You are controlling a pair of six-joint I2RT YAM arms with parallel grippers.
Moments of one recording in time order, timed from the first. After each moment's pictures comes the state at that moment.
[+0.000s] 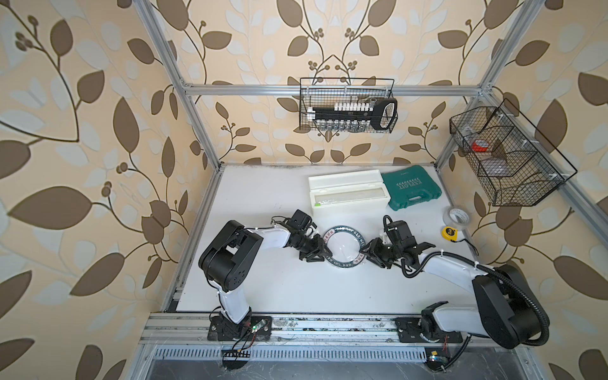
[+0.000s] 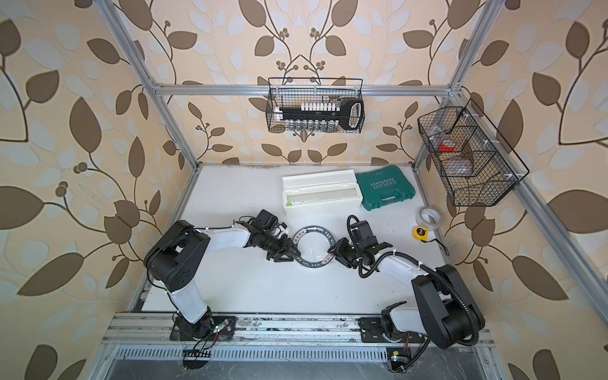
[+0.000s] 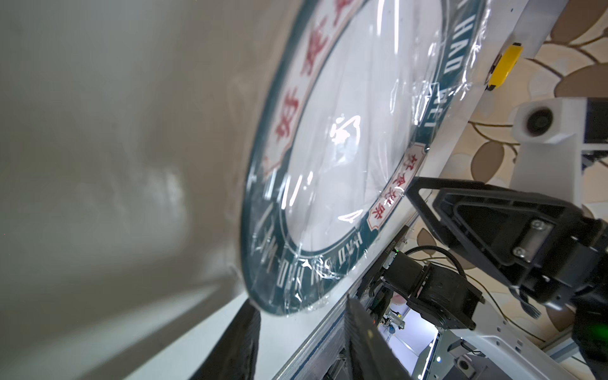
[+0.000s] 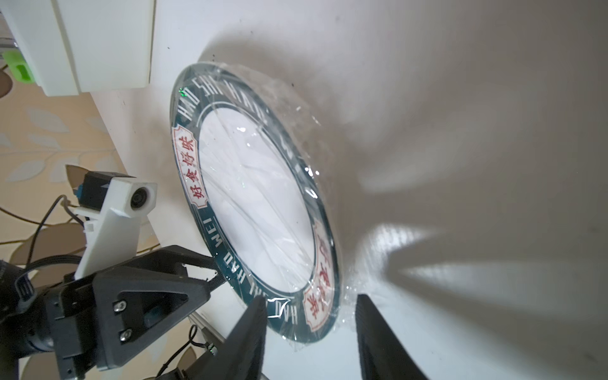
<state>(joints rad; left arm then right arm) -0.53 1.76 0.88 -0.24 0.78 -0.81 0.34 1.33 0.53 -0.20 -0.40 0.99</state>
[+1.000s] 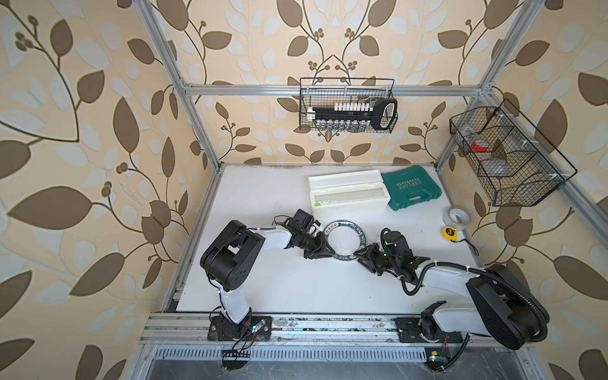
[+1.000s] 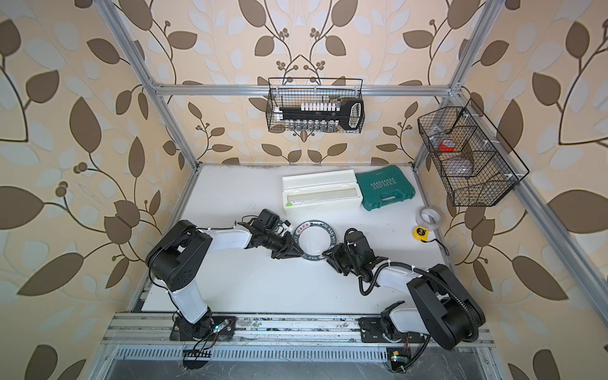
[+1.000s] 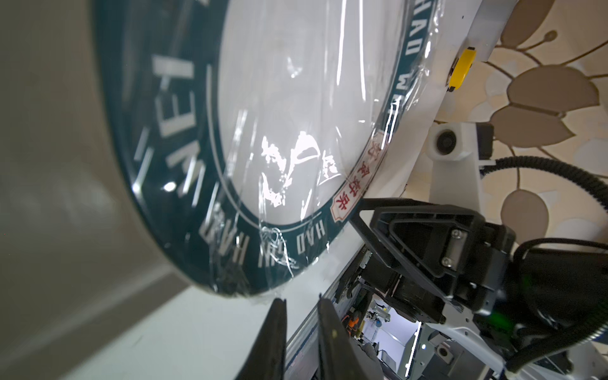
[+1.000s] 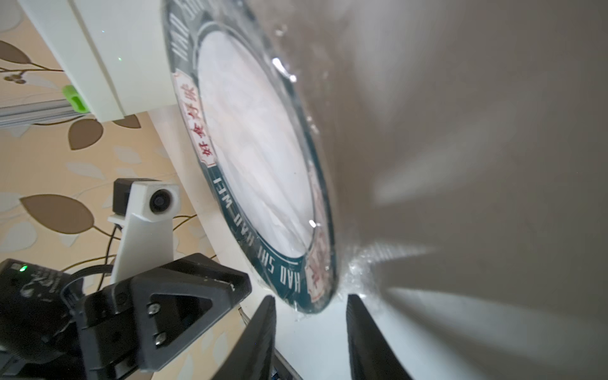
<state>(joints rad) -0.55 1.77 0.87 -0.11 0.83 -0.89 0.46 1.33 0.34 0.20 -0.37 1.35</state>
